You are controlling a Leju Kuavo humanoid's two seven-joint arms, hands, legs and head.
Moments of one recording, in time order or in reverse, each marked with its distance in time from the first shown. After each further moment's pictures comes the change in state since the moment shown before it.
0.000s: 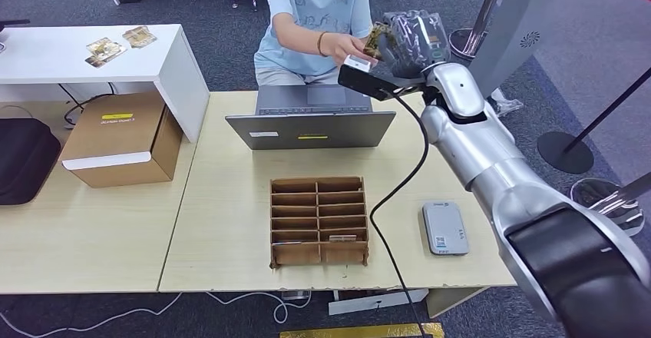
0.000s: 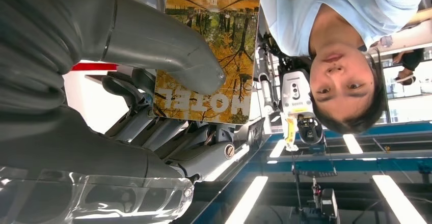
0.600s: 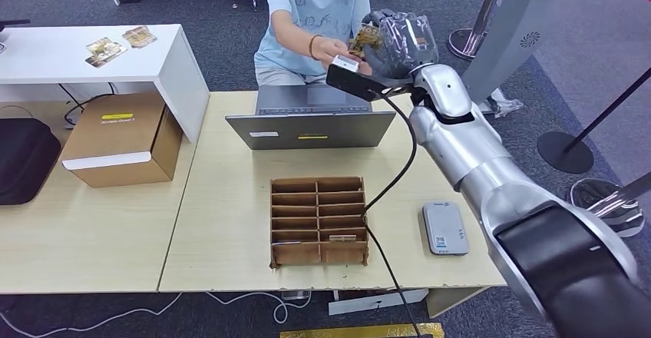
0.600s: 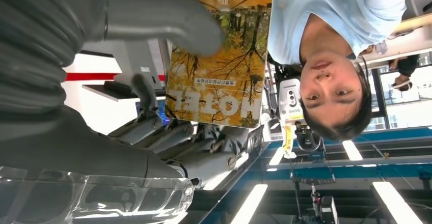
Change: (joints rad) left arm 0.000 0.000 -0.001 0.000 0.001 0.000 0.000; right arm -0.010 0.048 -0.003 0.041 -0.006 0.005 0.002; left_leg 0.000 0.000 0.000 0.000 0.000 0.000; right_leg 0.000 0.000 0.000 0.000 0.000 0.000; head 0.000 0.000
